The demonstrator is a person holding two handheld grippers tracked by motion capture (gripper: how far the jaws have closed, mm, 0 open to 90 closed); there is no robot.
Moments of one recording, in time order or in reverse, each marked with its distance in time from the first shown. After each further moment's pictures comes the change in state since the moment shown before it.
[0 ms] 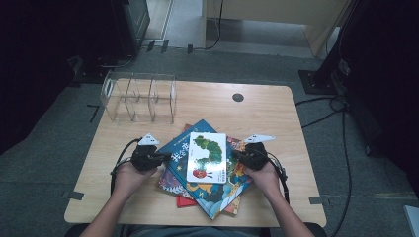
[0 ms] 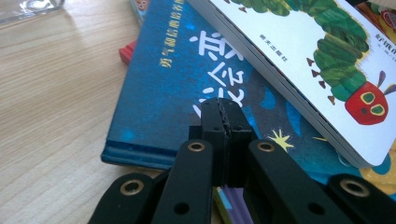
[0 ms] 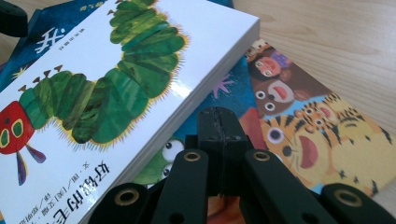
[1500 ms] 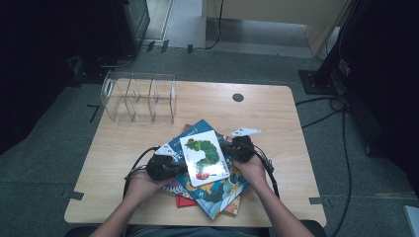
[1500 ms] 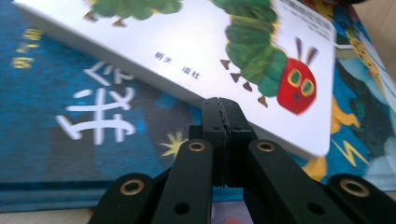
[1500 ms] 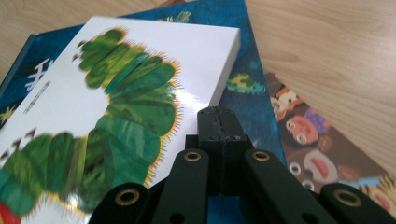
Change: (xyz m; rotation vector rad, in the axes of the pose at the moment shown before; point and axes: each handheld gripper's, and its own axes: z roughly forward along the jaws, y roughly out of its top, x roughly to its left) left arm -0.046 -0.001 0.021 0.055 -0.133 0.072; right arm 0.011 0.026 0.036 -0.029 0.005 -0.020
